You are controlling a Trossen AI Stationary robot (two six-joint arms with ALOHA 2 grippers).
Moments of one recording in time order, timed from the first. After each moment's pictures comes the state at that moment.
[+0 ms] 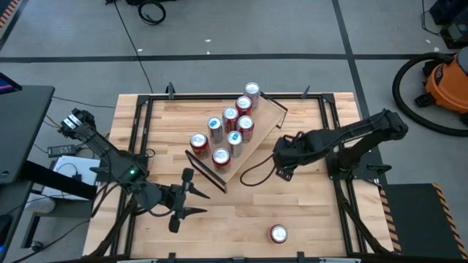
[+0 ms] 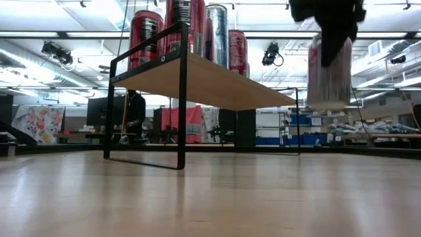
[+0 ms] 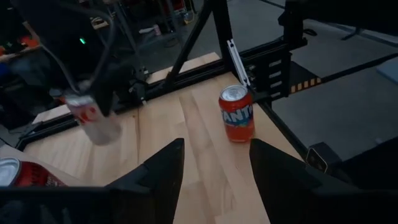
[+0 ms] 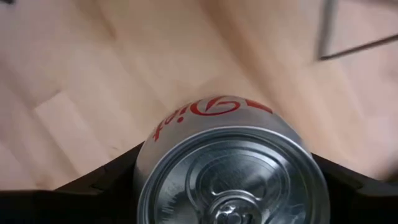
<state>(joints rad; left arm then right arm) -0.70 1.23 0.96 -0.06 -0.52 0.07 0.25 1.43 1.26 -1.26 0.29 0.79</state>
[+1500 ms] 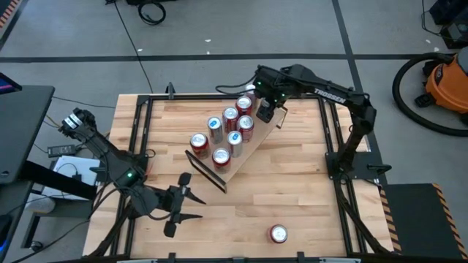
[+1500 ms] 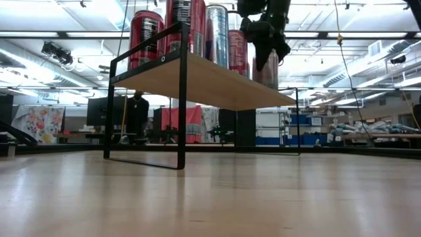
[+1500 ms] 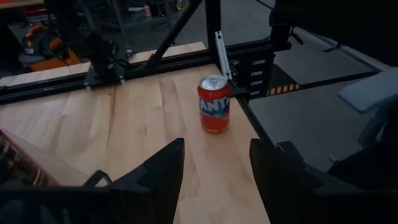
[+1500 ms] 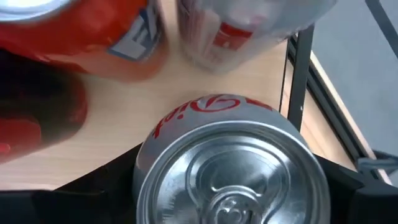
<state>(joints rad) -0.75 1.23 0.96 -0.11 -0.52 -0.14 -0.43 1.74 1.83 -1.35 0.10 0.15</state>
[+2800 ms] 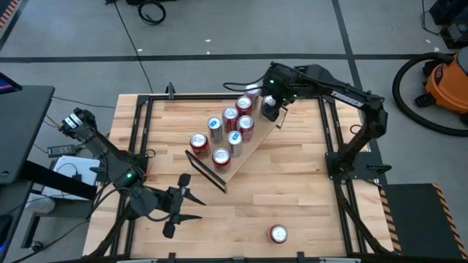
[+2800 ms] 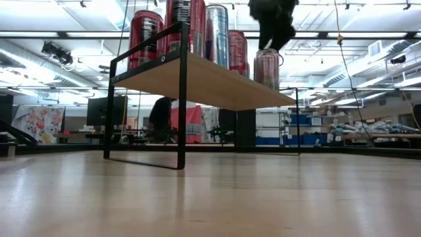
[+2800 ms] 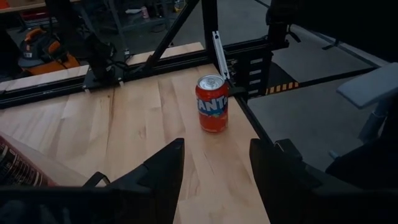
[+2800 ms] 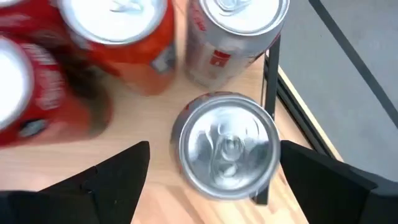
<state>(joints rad) -0.77 1.23 0.96 -0.11 -0.52 -0.12 -0.38 1.61 1.83 -1.32 0.16 0.15</state>
